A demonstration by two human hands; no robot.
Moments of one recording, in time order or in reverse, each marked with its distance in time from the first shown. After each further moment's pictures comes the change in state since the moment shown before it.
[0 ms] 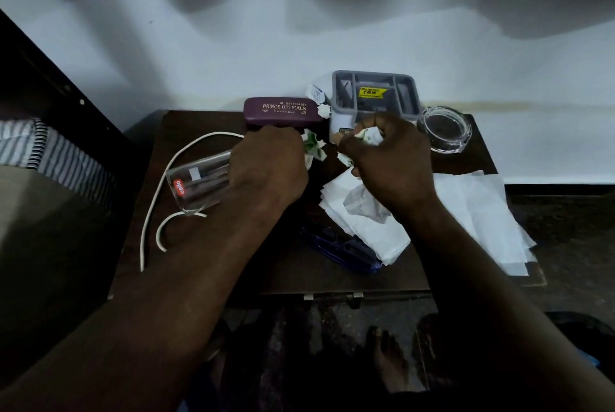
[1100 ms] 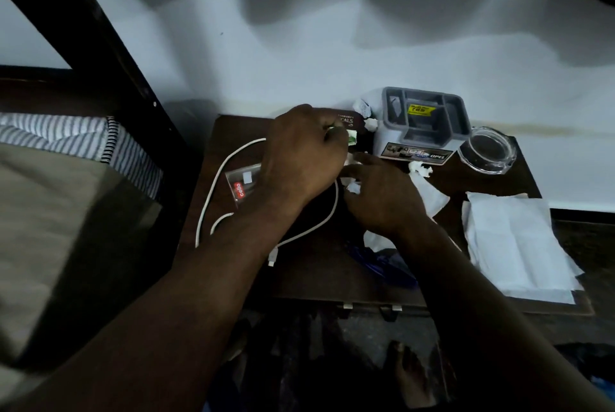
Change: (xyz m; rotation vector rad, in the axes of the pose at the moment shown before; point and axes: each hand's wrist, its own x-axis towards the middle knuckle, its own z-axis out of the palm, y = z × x) left_hand -0.004 -0.039 -0.038 -0.747 0.297 -0.029; right_hand -0.009 0.004 0.062 -0.615 -0.403 -0.327
